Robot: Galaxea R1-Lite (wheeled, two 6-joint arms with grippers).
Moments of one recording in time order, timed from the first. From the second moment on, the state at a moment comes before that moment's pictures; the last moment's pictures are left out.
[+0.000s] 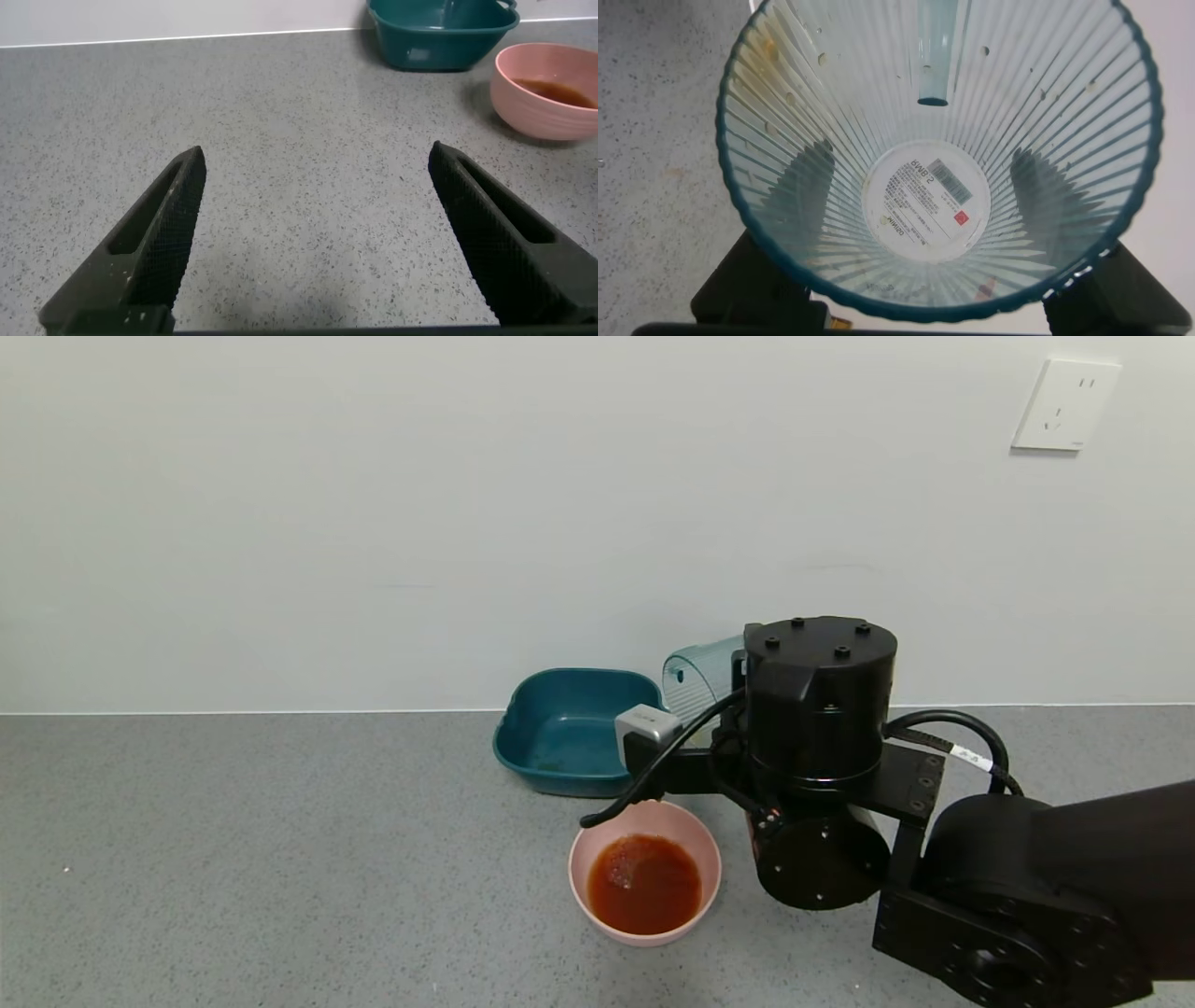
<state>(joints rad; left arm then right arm) 0.00 0.00 0.00 0.00 0.00 0.00 0.87 1.92 -1.14 -0.66 -0.94 -1.53</state>
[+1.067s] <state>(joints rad) 0.00 0.00 0.00 0.00 0.00 0.00 0.83 1.97 -1.10 -0.69 -0.94 -0.95</state>
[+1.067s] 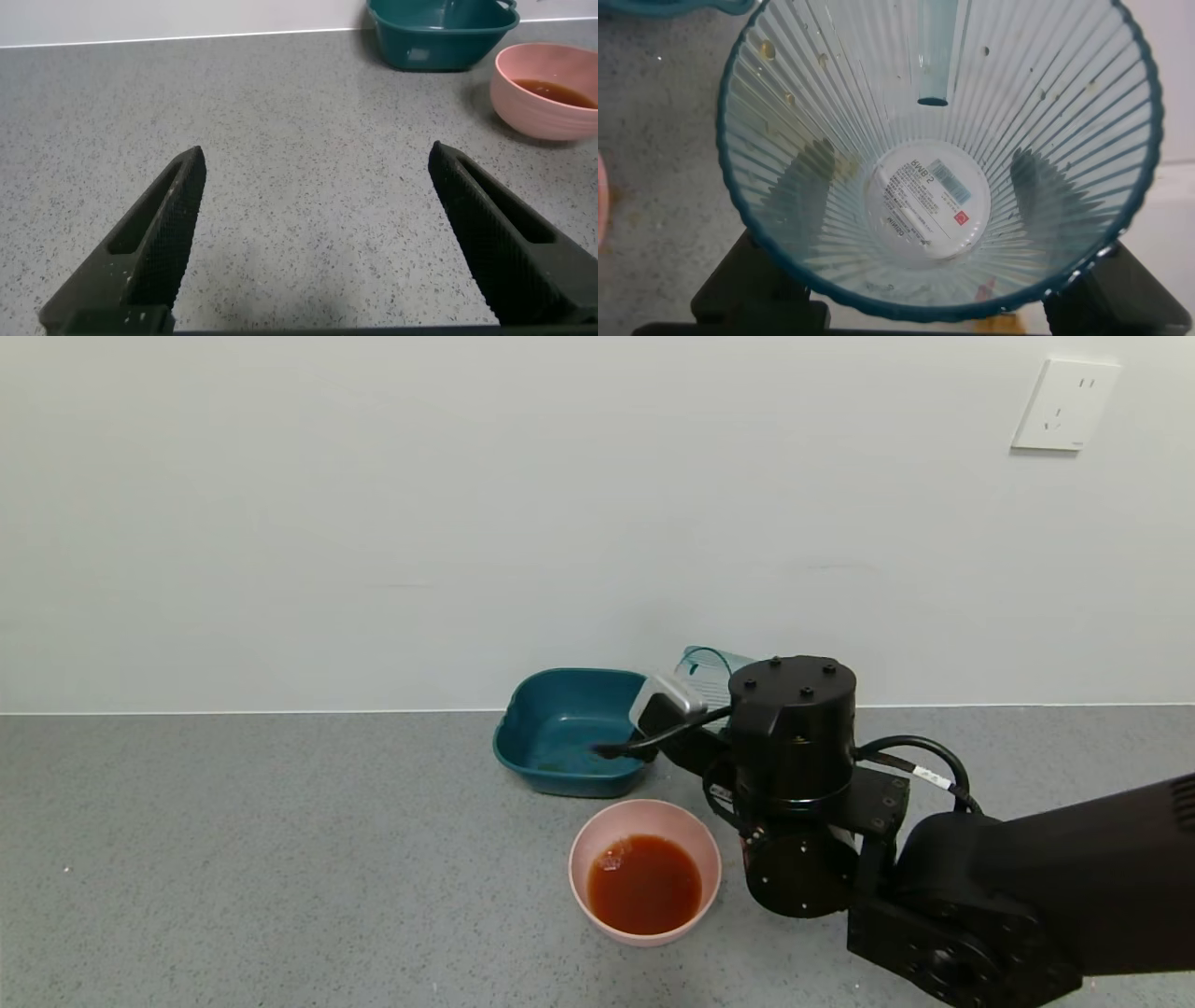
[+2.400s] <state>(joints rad) 0.00 0.00 0.00 0.00 0.00 0.00 0.40 1.60 -0.73 -0.56 0.01 -0.03</state>
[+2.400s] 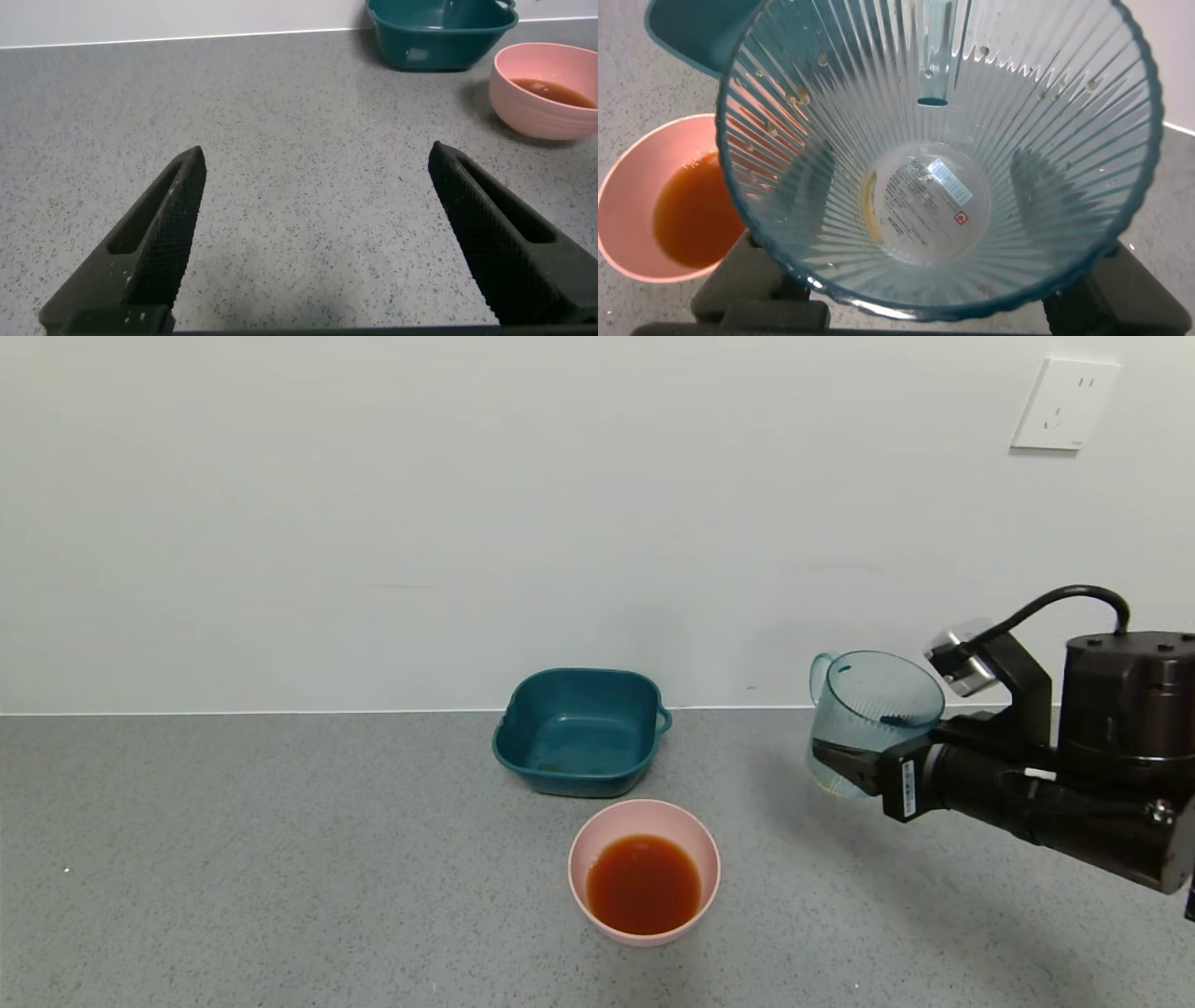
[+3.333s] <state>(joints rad) 0.00 0.00 0.00 0.00 0.00 0.00 0.31 1.33 -0.33 -0.66 0.10 0.12</state>
